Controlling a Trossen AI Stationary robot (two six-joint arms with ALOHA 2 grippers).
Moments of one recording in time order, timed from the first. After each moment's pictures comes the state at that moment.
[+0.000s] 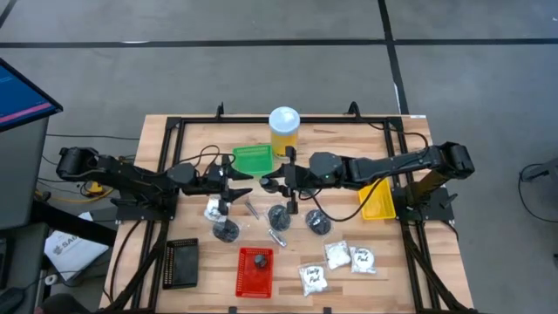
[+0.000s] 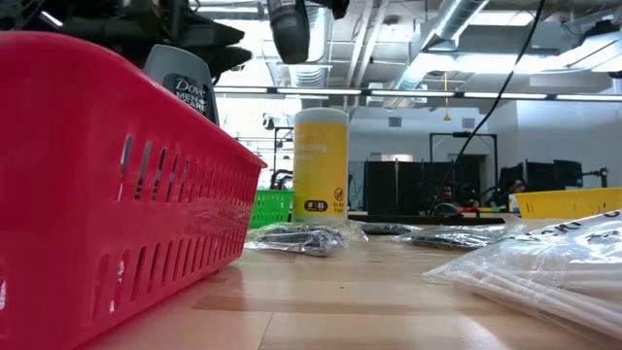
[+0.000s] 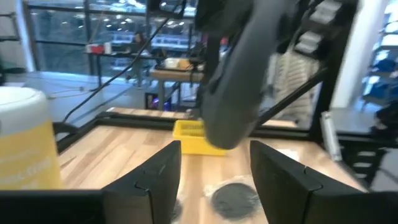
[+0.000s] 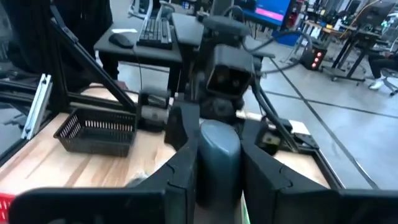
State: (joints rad) left arm -0.03 1.12 0.29 0.89 -0.10 -0.05; right arm 0.09 1.59 1.22 0.18 0.10 -0.17
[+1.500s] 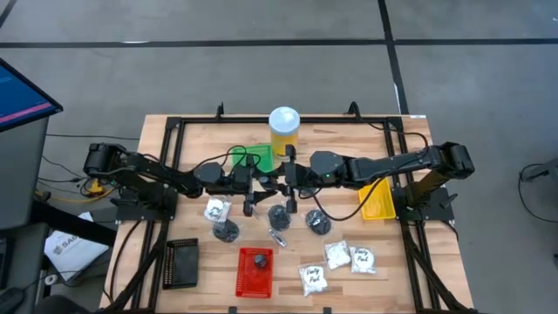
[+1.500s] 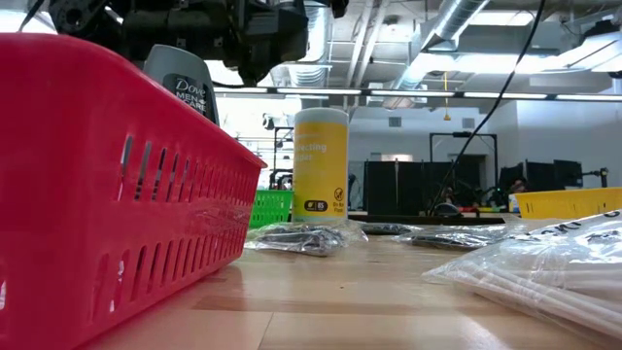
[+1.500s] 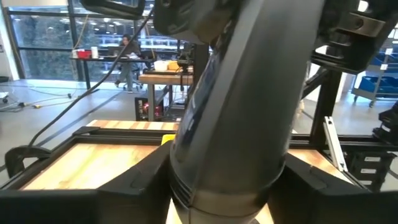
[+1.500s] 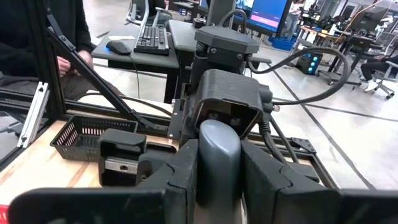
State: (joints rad) left arm -0.03 1.44 0.54 0.97 -0.04 -0.02; right arm 0.09 1.59 1.22 0.20 0.10 -0.17
